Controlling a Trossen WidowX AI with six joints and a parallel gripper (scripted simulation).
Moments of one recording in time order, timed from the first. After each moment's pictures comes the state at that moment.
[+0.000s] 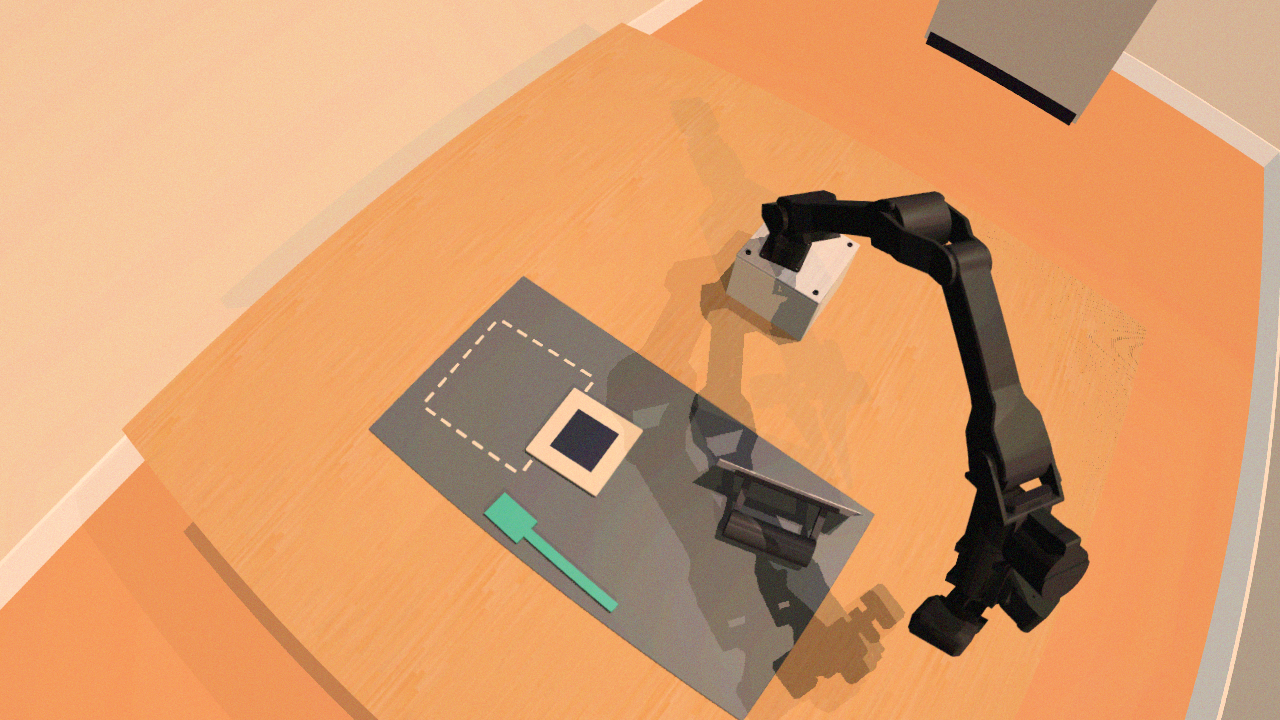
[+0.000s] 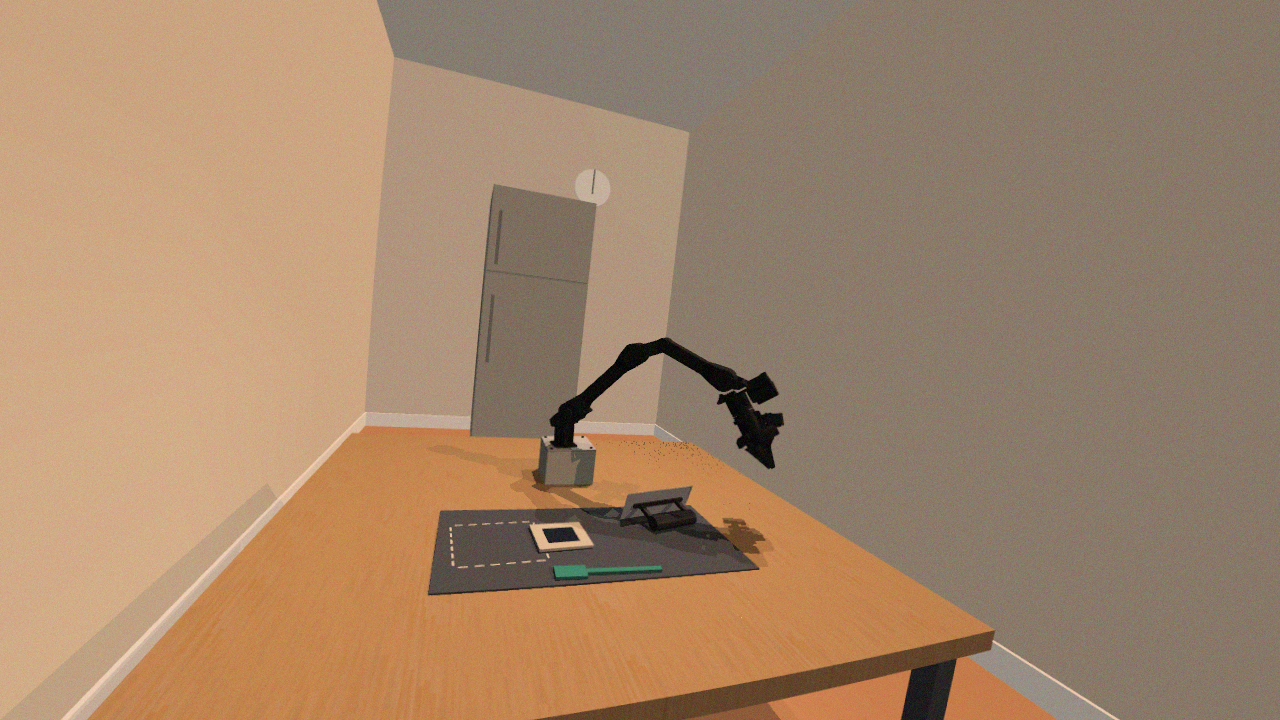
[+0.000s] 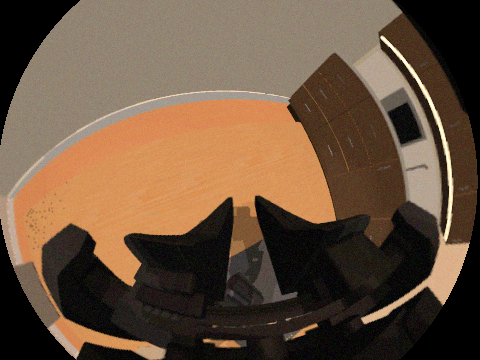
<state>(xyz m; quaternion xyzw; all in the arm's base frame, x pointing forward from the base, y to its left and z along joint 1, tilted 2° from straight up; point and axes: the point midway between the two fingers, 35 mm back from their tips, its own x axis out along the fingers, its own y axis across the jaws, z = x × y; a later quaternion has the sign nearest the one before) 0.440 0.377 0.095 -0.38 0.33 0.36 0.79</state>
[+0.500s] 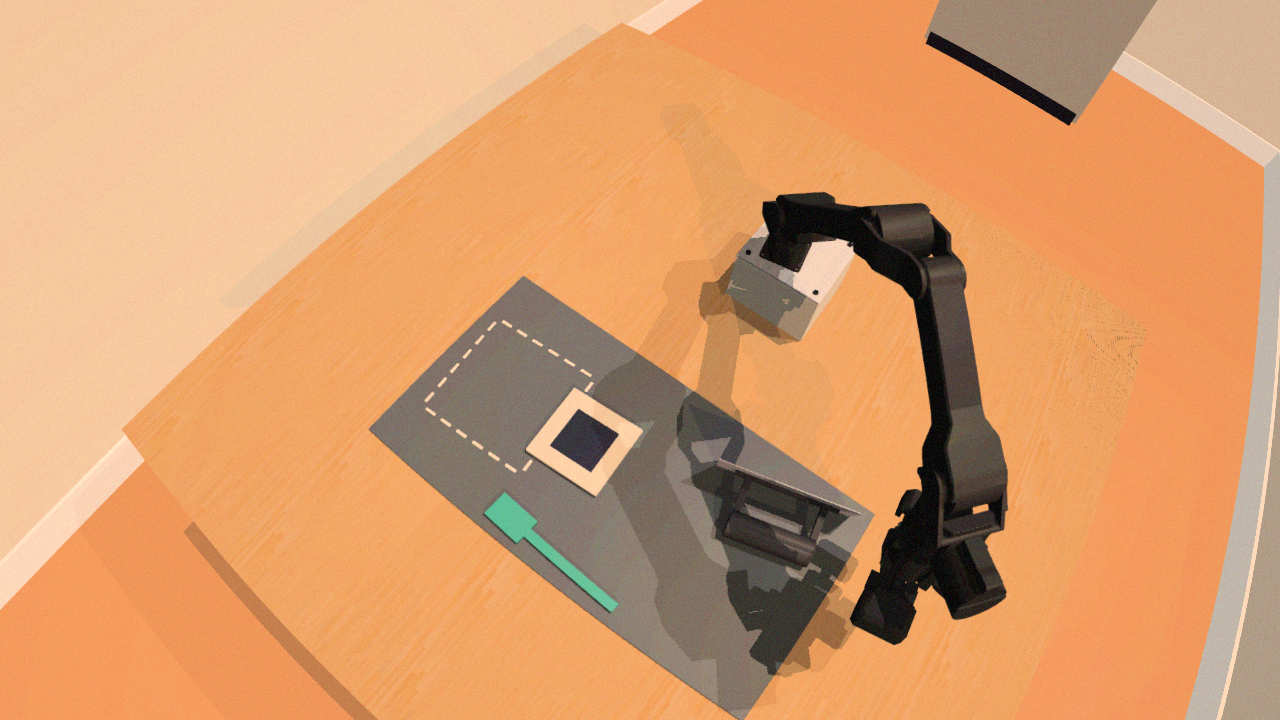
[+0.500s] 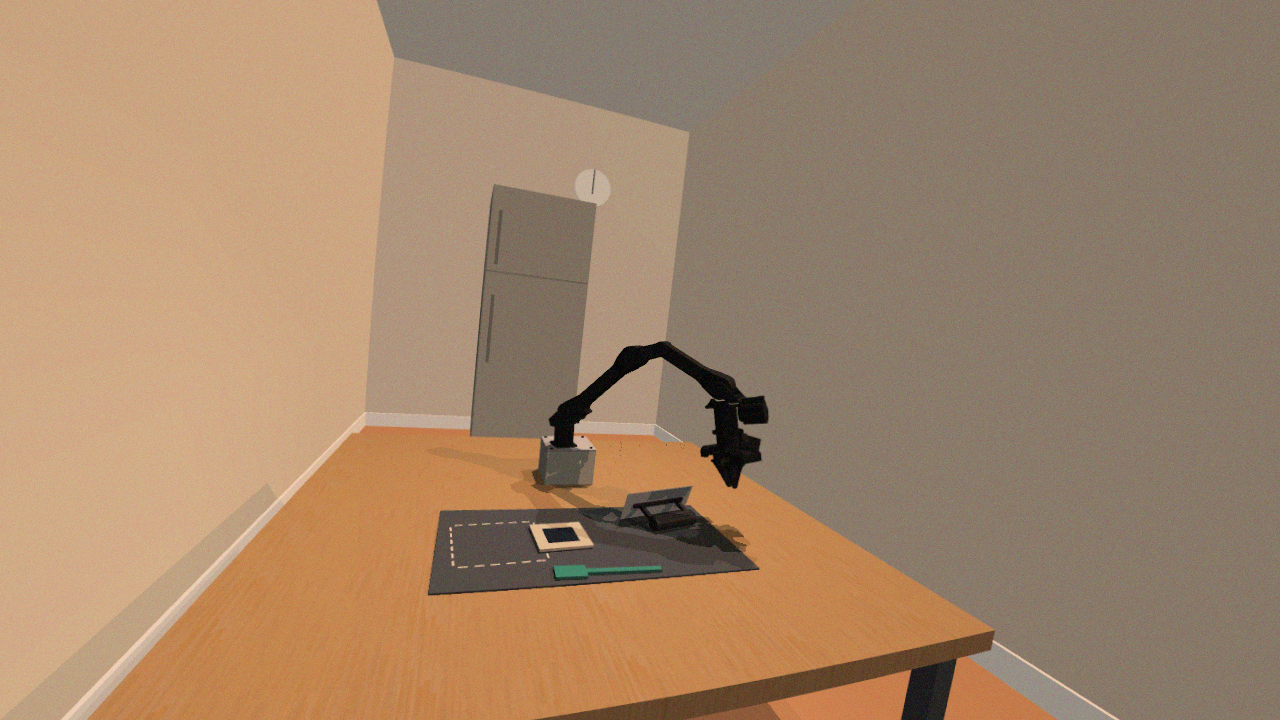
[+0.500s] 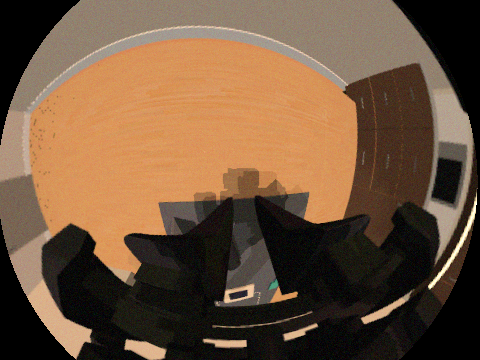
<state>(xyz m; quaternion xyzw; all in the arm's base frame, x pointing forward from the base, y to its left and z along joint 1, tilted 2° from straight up) 0.417 0.292 0.043 -0.51 0.43 0.44 0.61</state>
